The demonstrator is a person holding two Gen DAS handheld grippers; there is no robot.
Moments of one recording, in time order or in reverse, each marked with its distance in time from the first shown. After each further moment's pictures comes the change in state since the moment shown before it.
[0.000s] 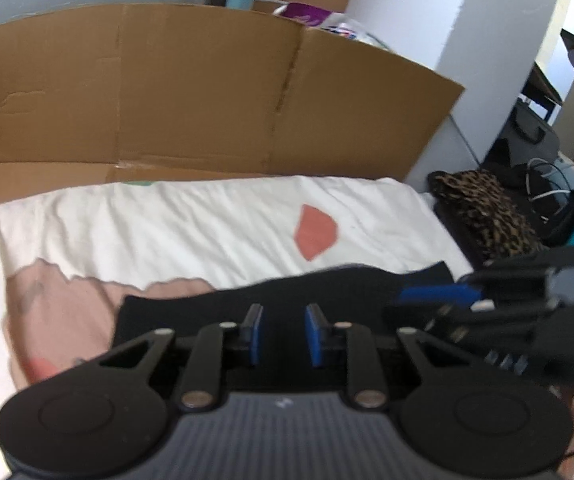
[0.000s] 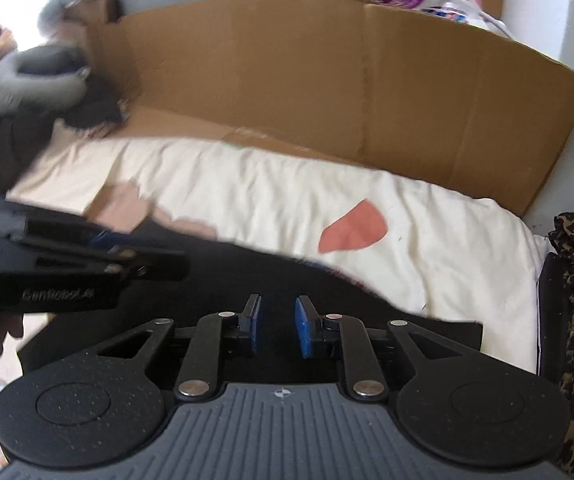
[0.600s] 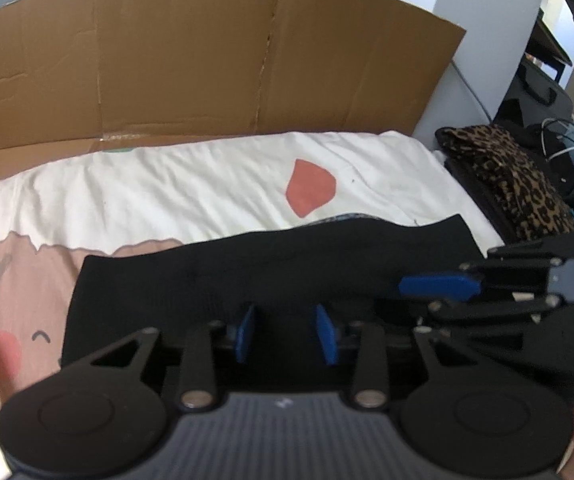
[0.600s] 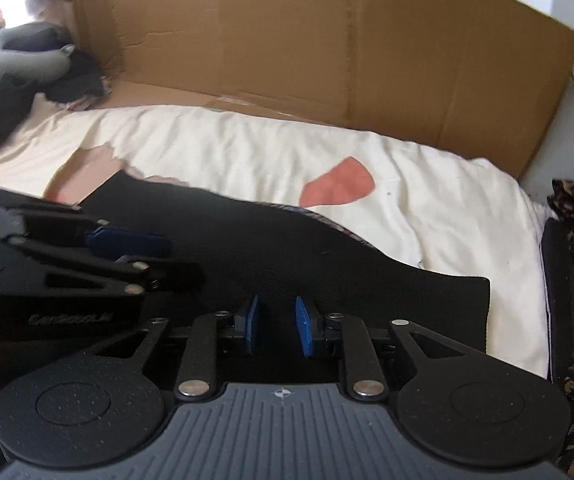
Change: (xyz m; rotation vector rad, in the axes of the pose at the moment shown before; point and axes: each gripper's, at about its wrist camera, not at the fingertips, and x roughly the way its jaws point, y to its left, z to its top) left arm 0.038 -0.019 -0.021 0.053 0.059 0.074; right arm 0.026 -0.018 -0.027 0.046 0.024 -0.035
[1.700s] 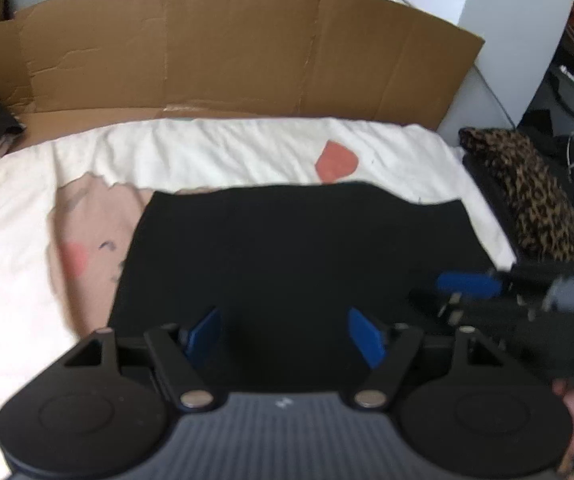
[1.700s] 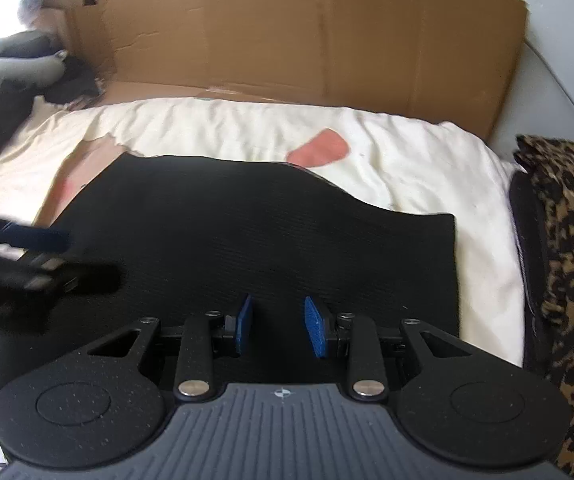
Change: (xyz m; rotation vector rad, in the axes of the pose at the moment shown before) left arm -0.070 -0.021 -0.037 -0.128 0.051 0.131; right arm -0.040 -0.001 -0.035 0.063 -0.002 -0.053
